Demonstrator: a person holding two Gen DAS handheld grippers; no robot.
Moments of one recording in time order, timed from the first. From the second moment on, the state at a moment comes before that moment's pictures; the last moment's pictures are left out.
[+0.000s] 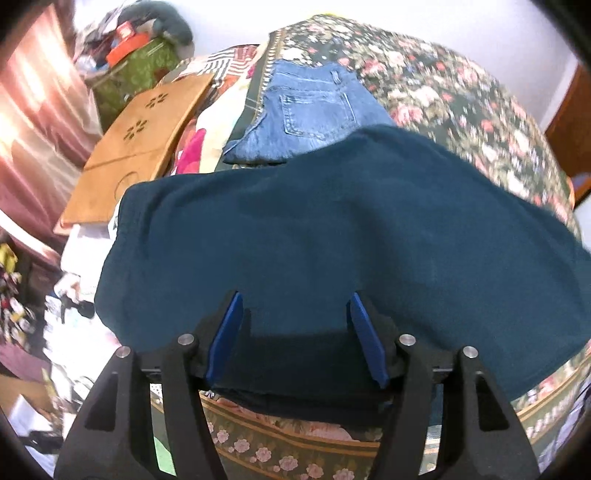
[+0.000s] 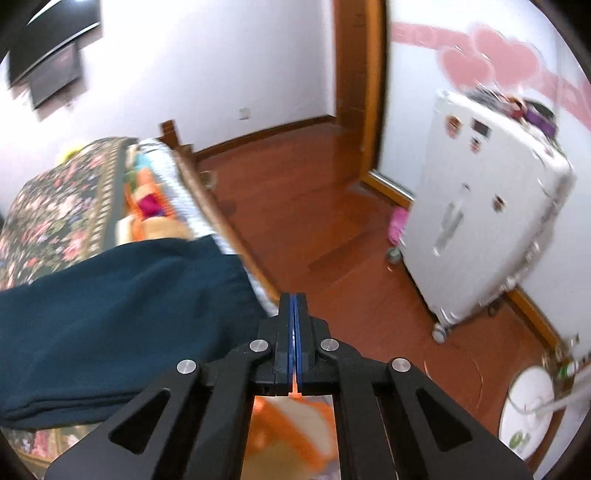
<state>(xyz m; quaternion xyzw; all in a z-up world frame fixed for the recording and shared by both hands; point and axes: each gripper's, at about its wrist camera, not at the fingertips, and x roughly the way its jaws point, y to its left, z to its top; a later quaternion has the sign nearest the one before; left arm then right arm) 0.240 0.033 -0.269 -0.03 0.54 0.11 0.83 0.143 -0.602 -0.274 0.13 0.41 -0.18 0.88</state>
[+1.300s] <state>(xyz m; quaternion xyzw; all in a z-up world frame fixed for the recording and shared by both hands) 0.226 0.078 -0.258 -0.14 0.52 0.14 0.83 0.177 -0.562 -0.288 0.08 0.43 -0.14 0.89</state>
